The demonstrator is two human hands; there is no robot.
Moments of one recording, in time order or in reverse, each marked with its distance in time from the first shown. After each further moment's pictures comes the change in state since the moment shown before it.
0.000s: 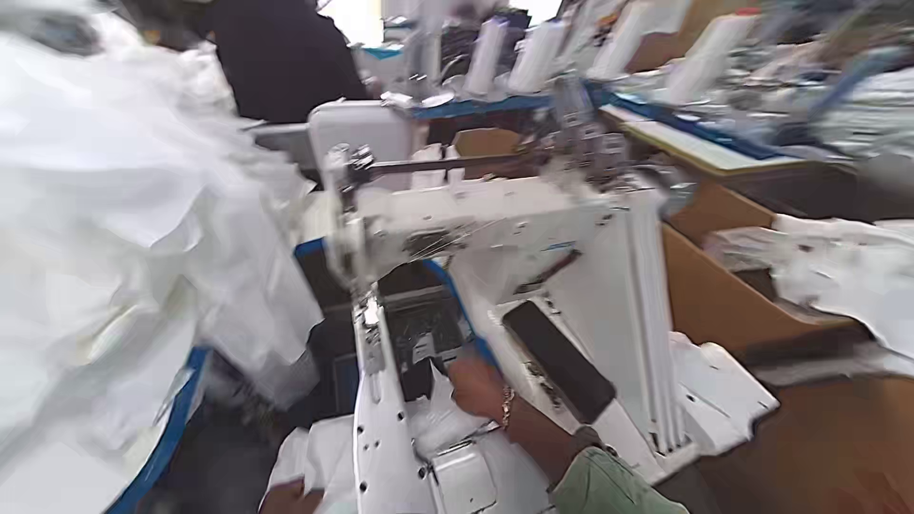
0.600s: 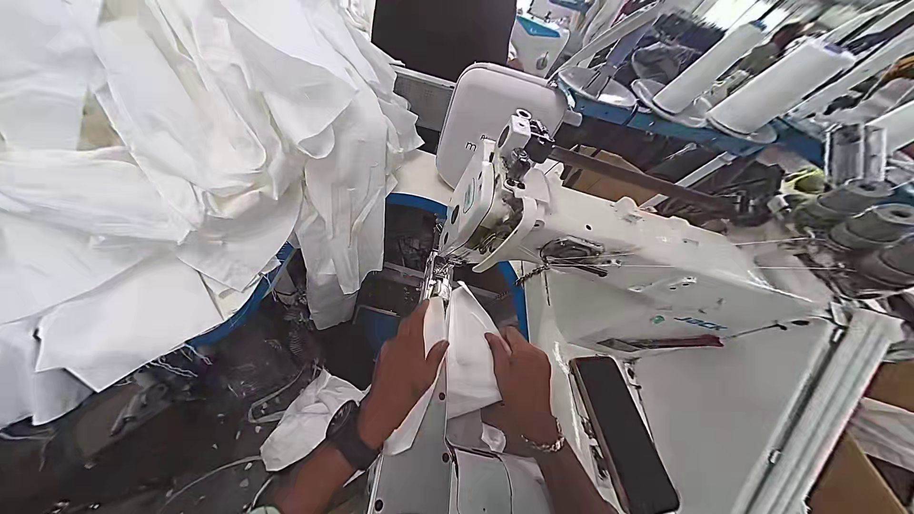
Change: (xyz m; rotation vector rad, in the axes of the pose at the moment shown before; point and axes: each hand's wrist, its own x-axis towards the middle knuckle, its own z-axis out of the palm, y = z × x) left_hand 0.014 0.139 0.032 0.030 0.294 0.493; right_hand 0.008 -0.026 0.005 0.246 0.965 -0.268
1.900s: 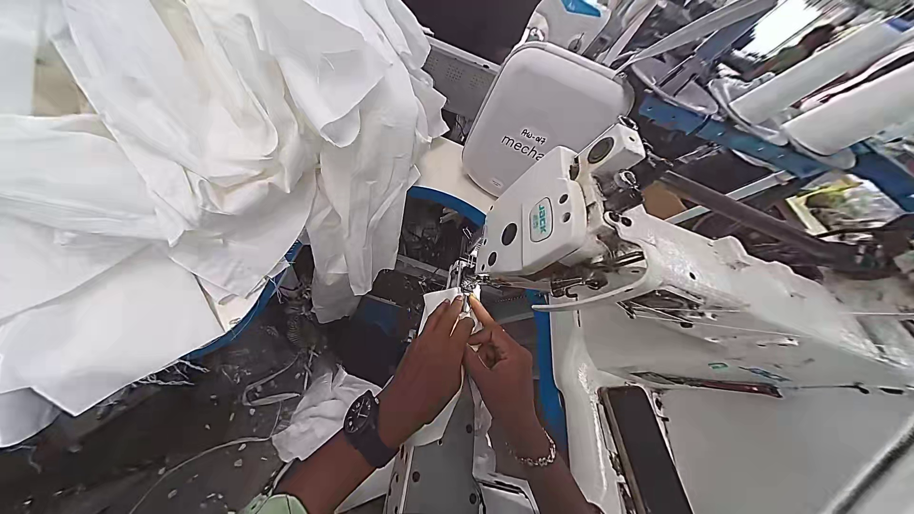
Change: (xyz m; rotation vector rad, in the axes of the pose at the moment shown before) left_hand 0.026 -0.028 0.012 -0.052 0.165 0.456; right_hand 0.022 -0.037 0.043 0.631 -0.067 -0.136
